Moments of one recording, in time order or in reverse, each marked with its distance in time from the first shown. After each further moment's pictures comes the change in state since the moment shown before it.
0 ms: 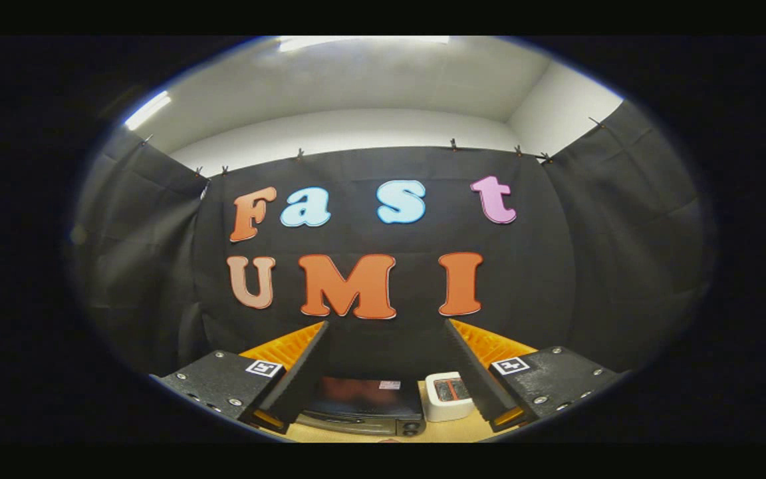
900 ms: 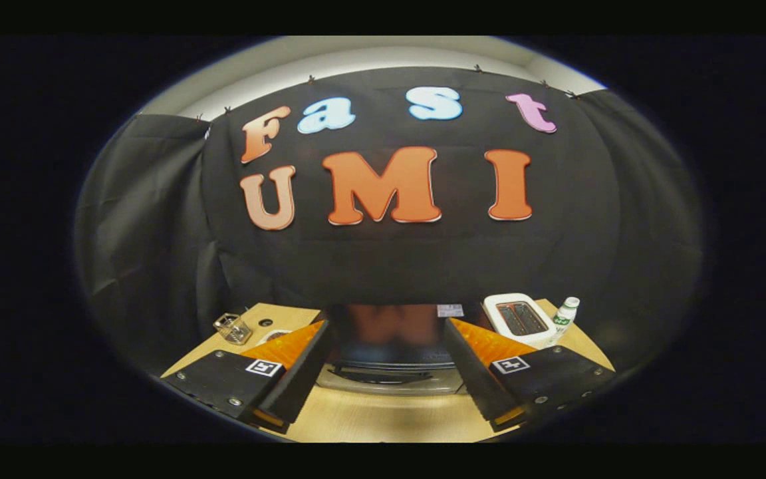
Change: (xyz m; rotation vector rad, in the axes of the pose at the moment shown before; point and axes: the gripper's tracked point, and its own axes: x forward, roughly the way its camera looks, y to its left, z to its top) arm 0.026 0.090 -0.206 0.009 0.463 0.075
